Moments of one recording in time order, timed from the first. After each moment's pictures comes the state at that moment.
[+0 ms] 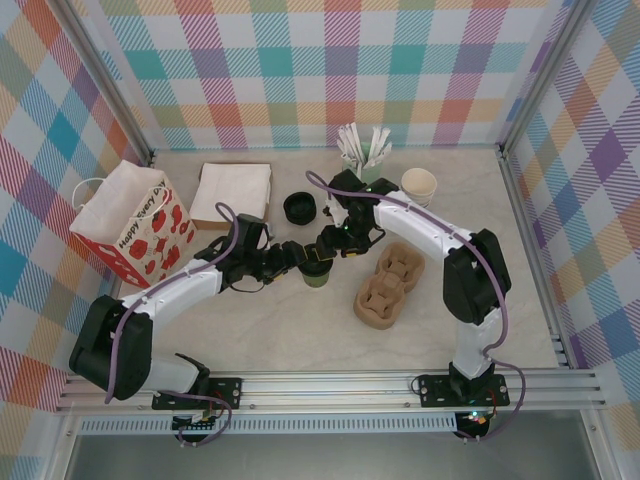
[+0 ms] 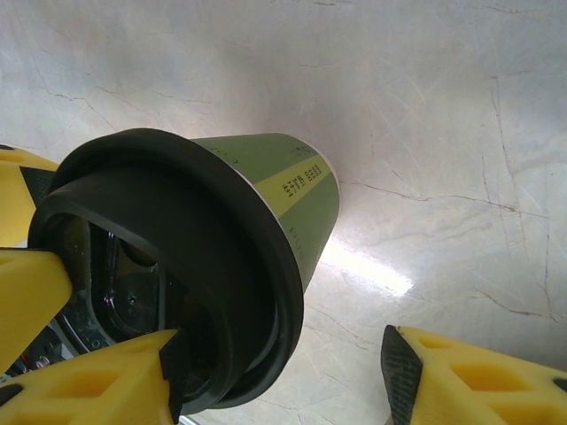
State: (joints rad) left arm -0.46 1.37 0.78 -0.26 0.39 -0.88; right arm 0.66 1.91 1.62 -1.05 -0.33 0.33
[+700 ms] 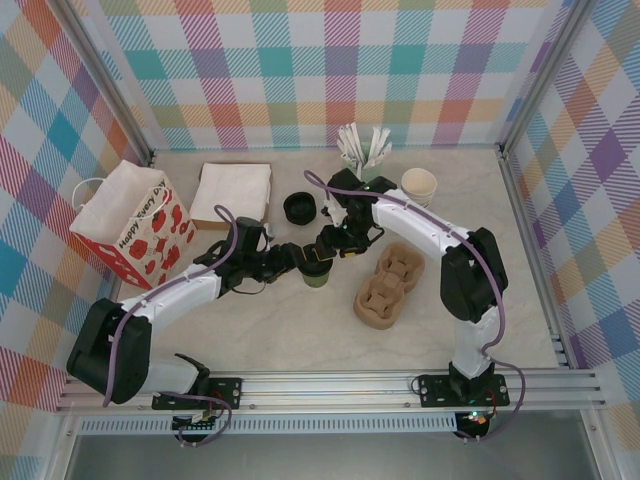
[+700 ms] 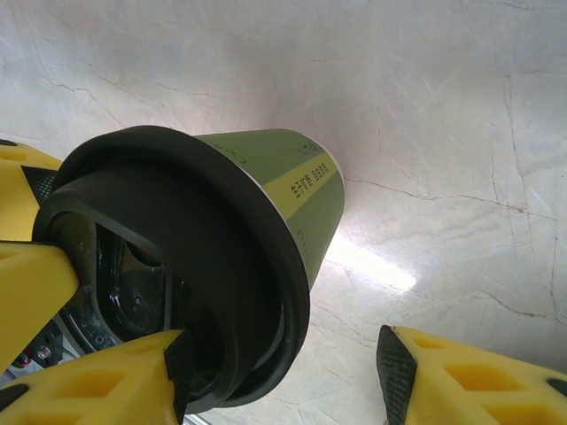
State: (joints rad) left arm -0.46 1.36 0.72 -0.19 0.39 -0.88; right arm 0.66 1.93 1.65 -1.09 -0.34 0.31
